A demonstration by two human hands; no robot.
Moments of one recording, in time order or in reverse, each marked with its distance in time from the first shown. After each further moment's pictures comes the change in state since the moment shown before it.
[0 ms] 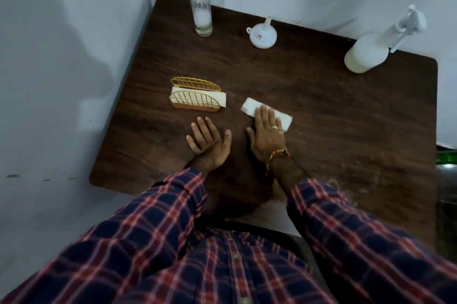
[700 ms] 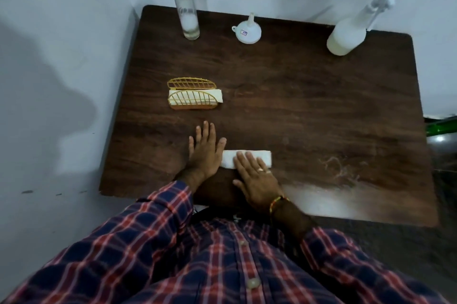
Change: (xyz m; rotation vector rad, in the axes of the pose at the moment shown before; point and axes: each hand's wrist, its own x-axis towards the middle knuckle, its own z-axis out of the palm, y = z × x) left_hand -0.039 -0.037 -0.044 0.030 -0.226 0.280; right_hand -0.126 -0.041 0.049 -0.007 -0.133 -0.206
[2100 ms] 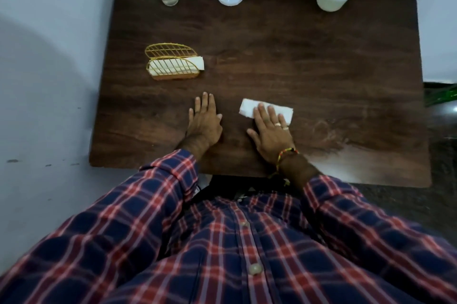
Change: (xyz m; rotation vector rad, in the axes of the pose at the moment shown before) left_hand -0.017 0.056 0.005 0.081 -0.020 -0.025; right_hand -0.006 0.070 -0.004 0.071 0.122 0.231
